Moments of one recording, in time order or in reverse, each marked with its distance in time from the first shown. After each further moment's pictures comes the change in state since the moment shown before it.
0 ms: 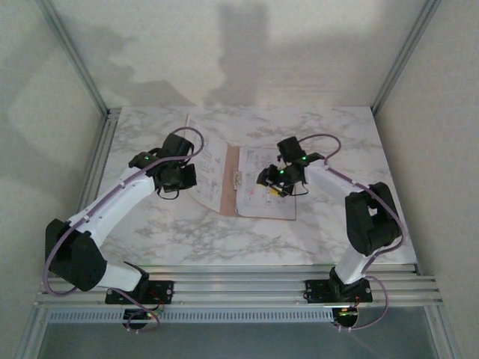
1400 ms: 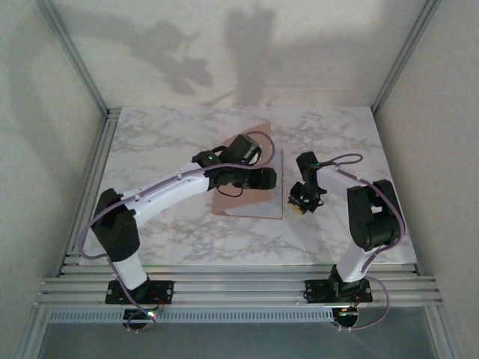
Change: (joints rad) left arm -0.397 0.344 0.320 0.297 0.243 -0.088; right arm -0.136 0.017 -0.143 -0.181 0.214 0.119
